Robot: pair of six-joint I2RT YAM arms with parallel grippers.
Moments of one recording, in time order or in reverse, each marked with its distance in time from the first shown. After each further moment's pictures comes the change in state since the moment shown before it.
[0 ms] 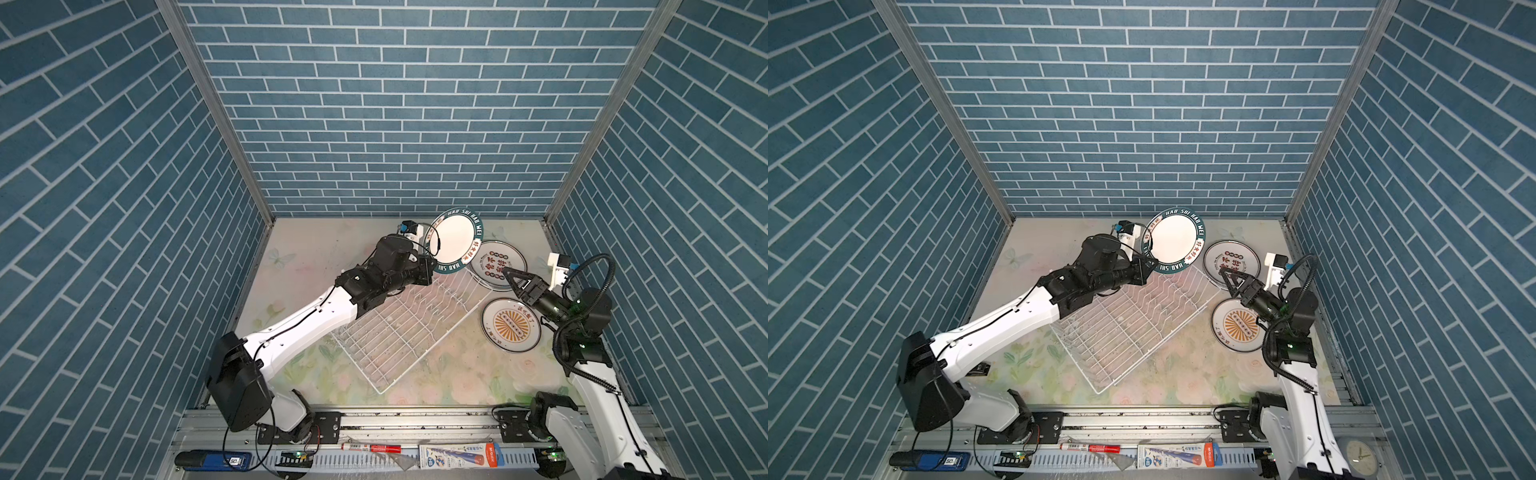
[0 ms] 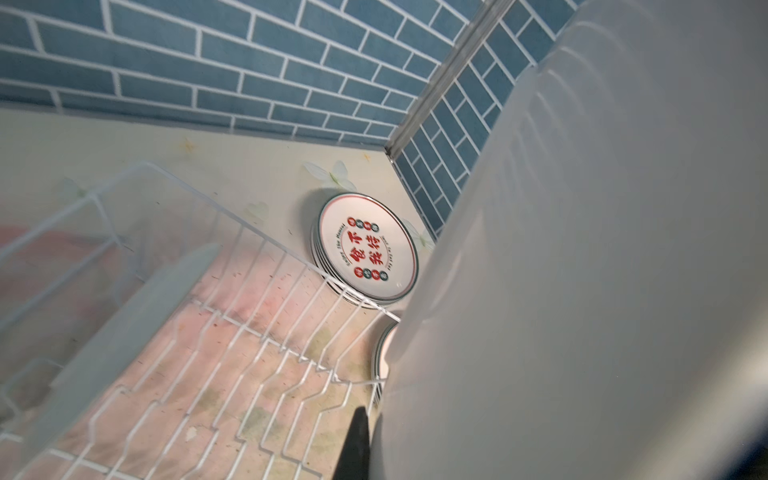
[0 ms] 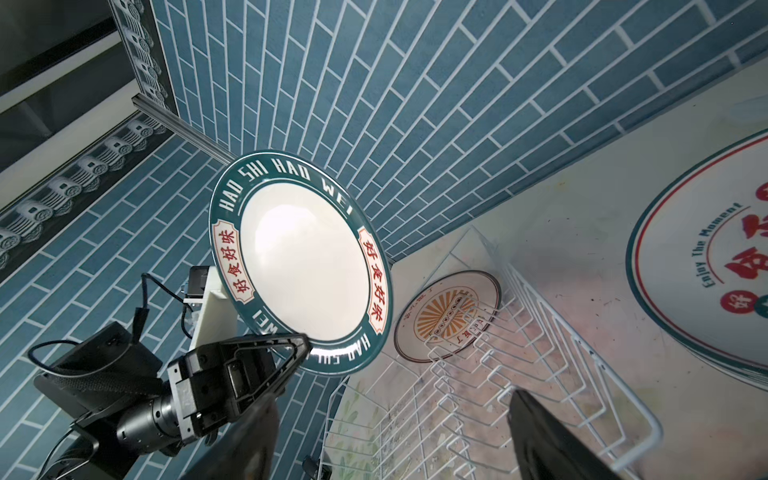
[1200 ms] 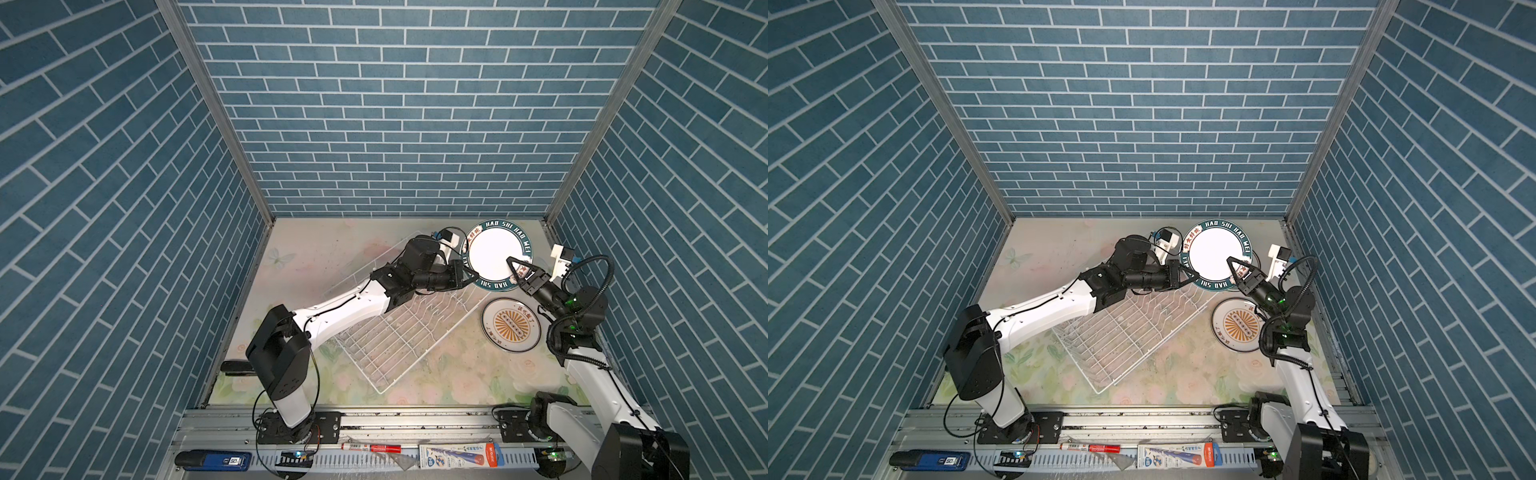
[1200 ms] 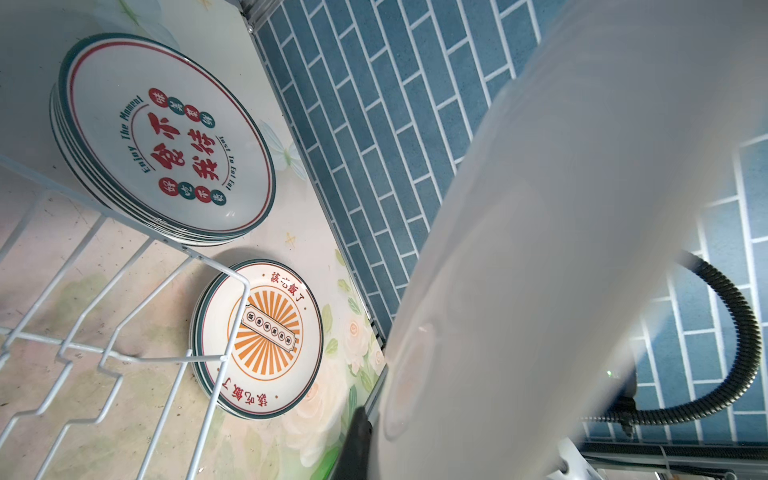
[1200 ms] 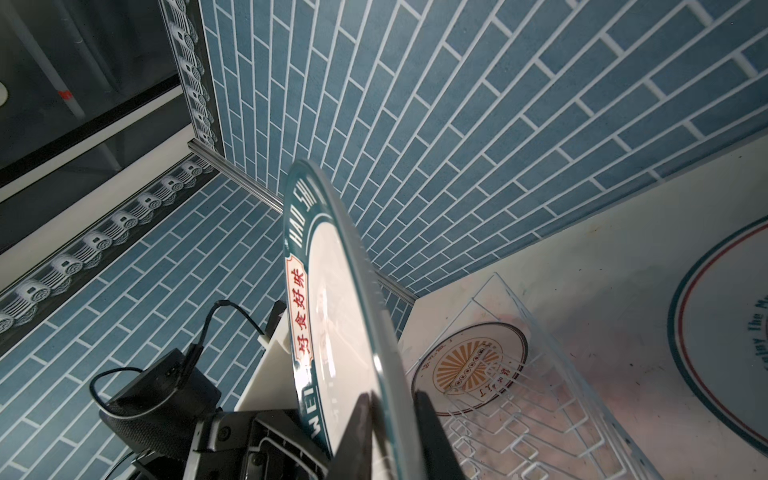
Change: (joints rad) left arm -0.051 0.233 0.094 0.225 0.359 -0.286; right arm 0.006 0.143 -0.027 0.349 0.037 0.124
